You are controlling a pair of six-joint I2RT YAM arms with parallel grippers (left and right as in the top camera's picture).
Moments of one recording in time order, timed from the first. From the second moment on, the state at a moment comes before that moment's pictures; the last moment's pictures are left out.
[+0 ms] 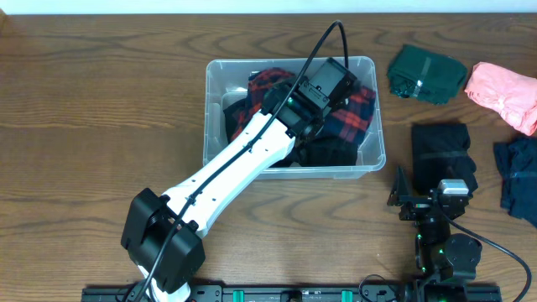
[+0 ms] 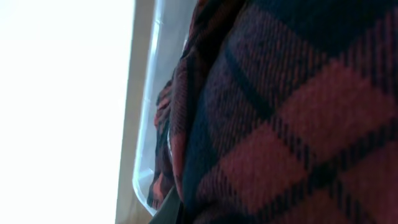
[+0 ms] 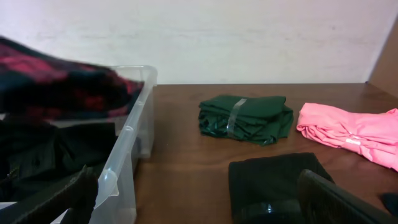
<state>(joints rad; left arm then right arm) -0.76 1.87 1.72 -0.88 -0.51 0.65 -0.06 0.01 0.01 -0.07 -0.06 0.05</state>
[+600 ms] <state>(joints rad) -0.75 1.87 1.72 -0.94 -0.53 0.54 -0.06 0.01 0.01 -0.07 -0.06 0.05</state>
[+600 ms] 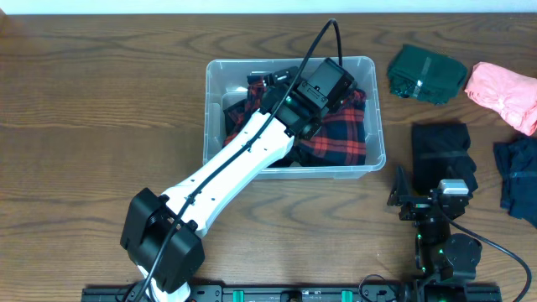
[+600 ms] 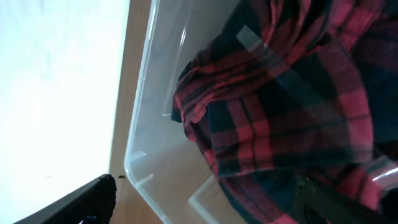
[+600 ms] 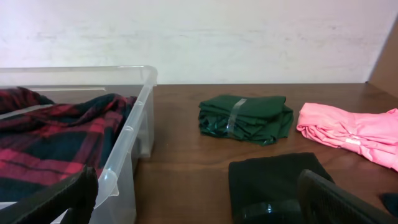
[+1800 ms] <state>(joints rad) -0.62 2.05 1.74 -1.03 -0.12 -0.27 -0.06 0.01 0.01 -0.07 -0.06 0.05</state>
